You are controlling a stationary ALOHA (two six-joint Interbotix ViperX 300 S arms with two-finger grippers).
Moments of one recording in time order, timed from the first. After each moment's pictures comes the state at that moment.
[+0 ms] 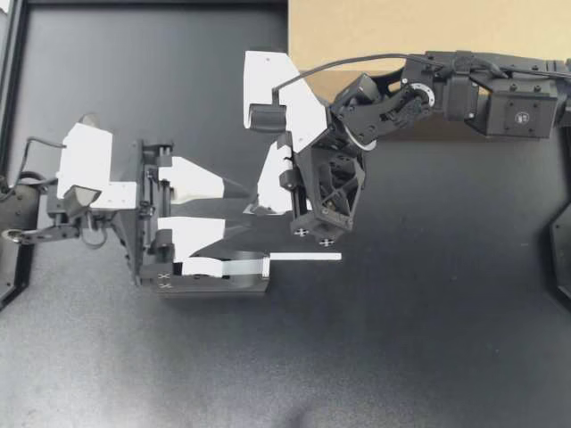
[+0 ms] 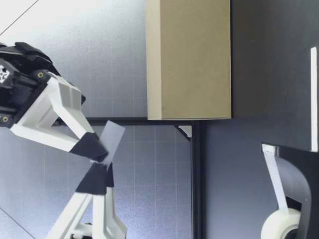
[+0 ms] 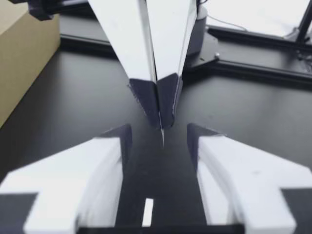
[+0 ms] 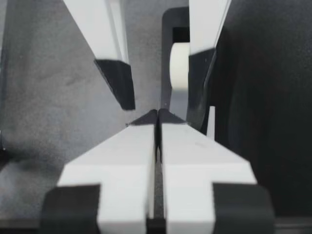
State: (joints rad) left arm -0.01 -0.25 0.98 -0.14 -0.58 -0.02; right arm -0.21 0.04 0.19 0.57 0.76 -0.44
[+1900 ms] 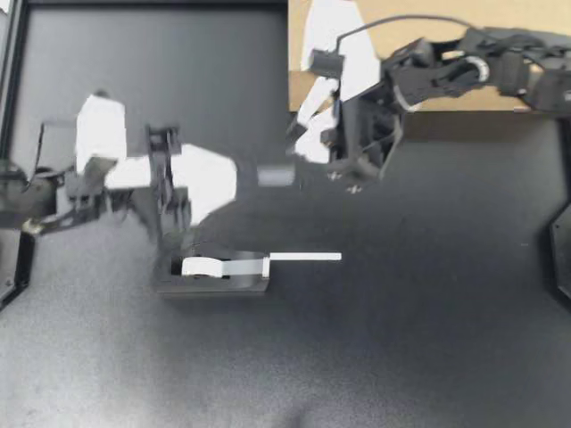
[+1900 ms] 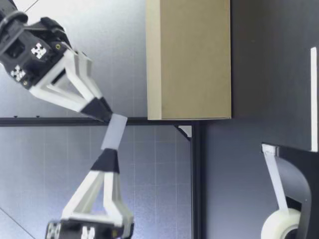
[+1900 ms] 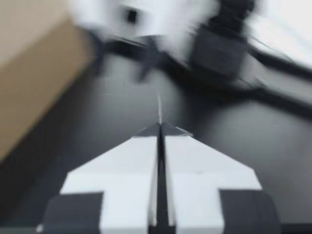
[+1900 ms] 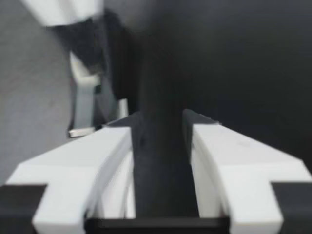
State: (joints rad) left arm 0.07 -0.18 0.95 -0.34 -0.66 -0.05; right arm -0.35 -0.12 0.40 0.48 0.56 -0.44
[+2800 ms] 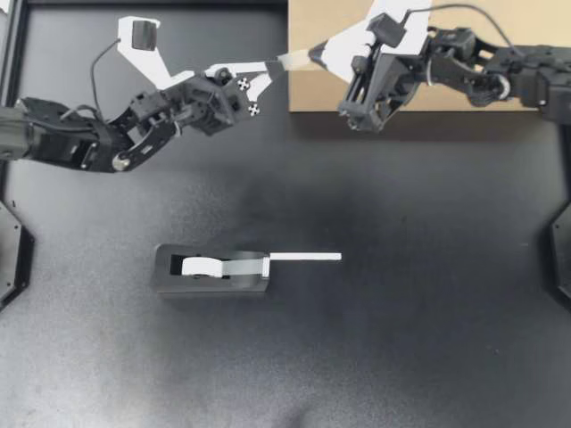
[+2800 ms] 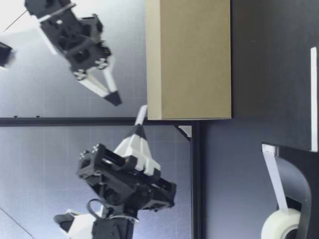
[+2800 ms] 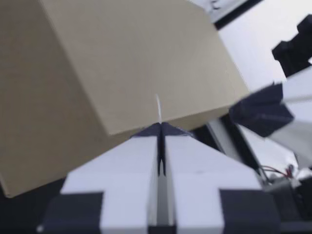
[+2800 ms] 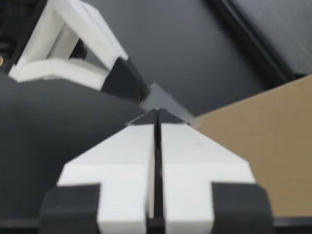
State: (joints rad) left arm 0.31 0.14 0.74 -0.46 -0.75 -0.59; right arm -0.46 -0.09 0.63 0.37 -0.04 -0.45
